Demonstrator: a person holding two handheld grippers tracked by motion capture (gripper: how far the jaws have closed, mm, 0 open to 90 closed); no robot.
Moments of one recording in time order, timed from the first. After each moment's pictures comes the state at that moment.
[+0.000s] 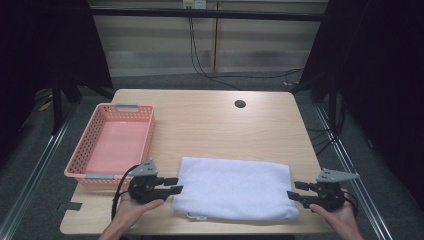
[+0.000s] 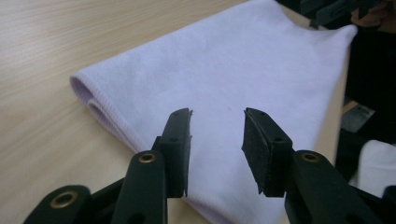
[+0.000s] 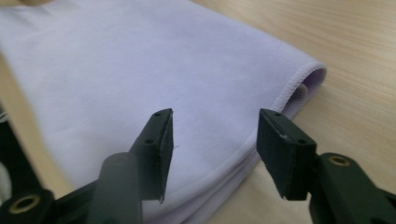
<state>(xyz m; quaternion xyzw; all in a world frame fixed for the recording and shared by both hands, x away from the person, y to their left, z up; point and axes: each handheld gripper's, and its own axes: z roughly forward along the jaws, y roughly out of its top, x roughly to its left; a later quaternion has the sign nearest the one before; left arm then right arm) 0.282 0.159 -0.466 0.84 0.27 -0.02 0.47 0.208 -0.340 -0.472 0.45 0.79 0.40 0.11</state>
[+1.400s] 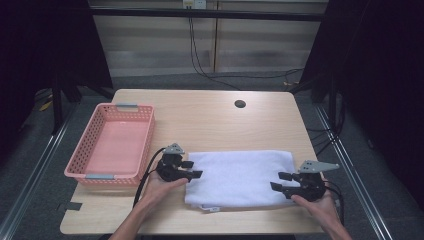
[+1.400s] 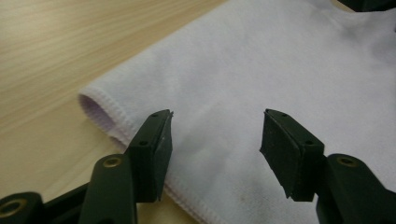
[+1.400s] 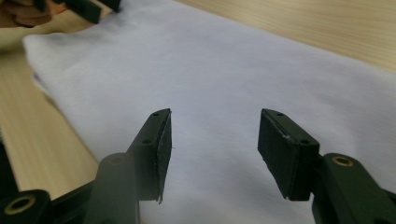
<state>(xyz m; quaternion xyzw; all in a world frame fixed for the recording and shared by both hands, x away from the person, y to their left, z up) 0.334 0.116 -0.487 0.84 0.32 -0.01 0.44 0.228 -0.297 -0.465 0.41 0.80 0.44 0.11</state>
